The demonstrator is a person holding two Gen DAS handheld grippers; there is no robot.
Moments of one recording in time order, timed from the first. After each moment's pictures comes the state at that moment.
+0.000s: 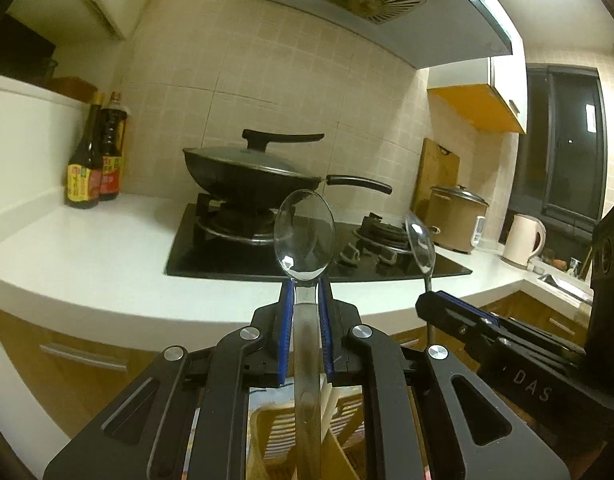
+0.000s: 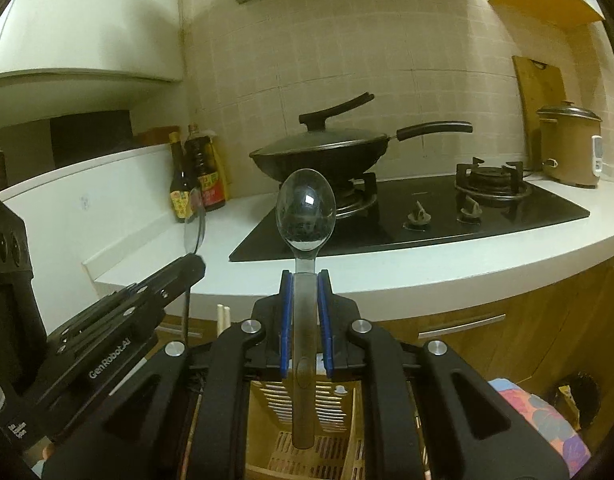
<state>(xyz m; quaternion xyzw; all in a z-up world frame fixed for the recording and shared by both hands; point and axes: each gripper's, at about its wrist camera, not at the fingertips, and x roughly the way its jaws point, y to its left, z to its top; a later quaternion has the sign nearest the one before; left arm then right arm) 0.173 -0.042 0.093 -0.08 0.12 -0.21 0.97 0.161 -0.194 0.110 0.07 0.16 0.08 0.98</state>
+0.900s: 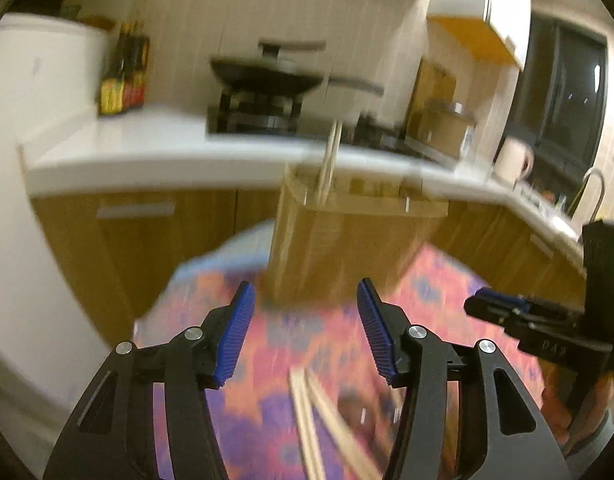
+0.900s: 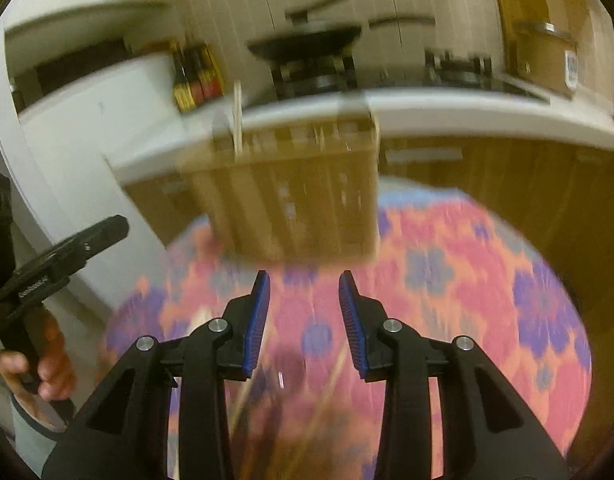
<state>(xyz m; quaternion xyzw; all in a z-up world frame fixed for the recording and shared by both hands) 0.038 0.016 0.033 -0.04 0.31 -0.21 0.93 0.009 -0.215 0.035 0.07 0.36 0.08 0.93</state>
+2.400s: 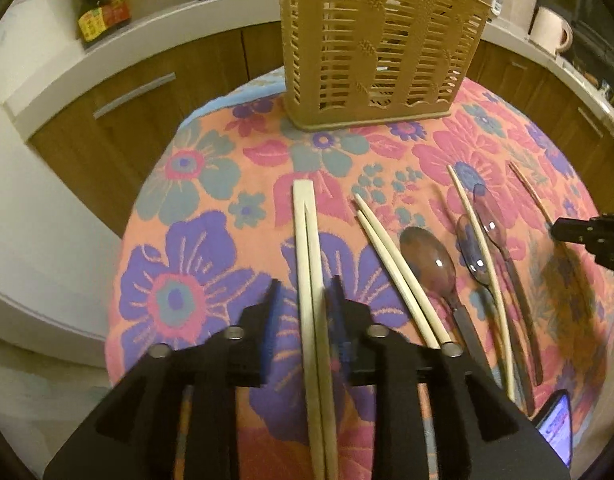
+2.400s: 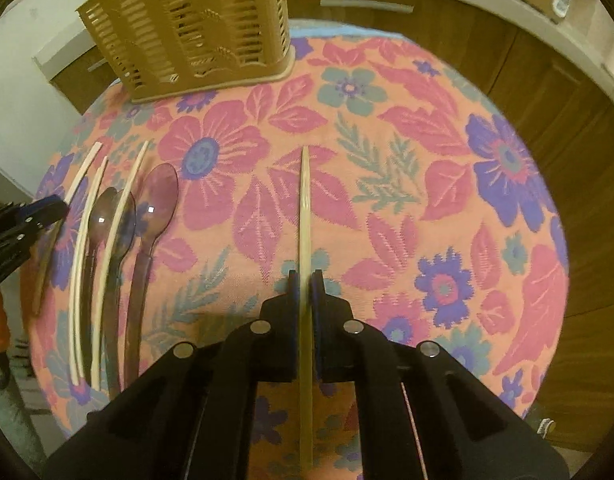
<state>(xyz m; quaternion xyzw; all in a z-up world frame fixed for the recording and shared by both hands) 0.042 -0.004 -0.044 0.10 0.48 -0.16 0.86 -0.007 -0.263 -0.045 0.03 0.55 0.01 0.84</state>
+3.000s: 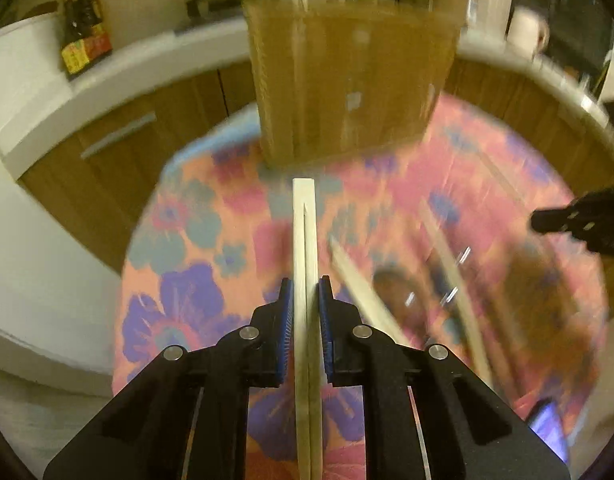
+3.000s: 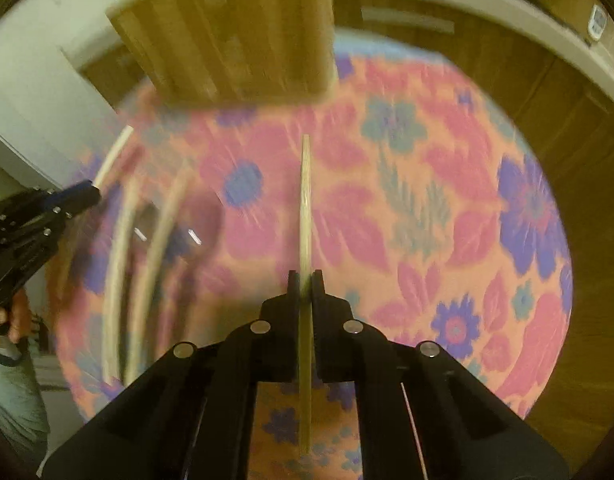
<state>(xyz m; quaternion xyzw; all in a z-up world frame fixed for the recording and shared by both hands) 0.046 -0.008 -0.011 0.09 0.43 -0.20 0.88 0.019 -0.242 -0.008 0.02 0.54 0.07 0.84</state>
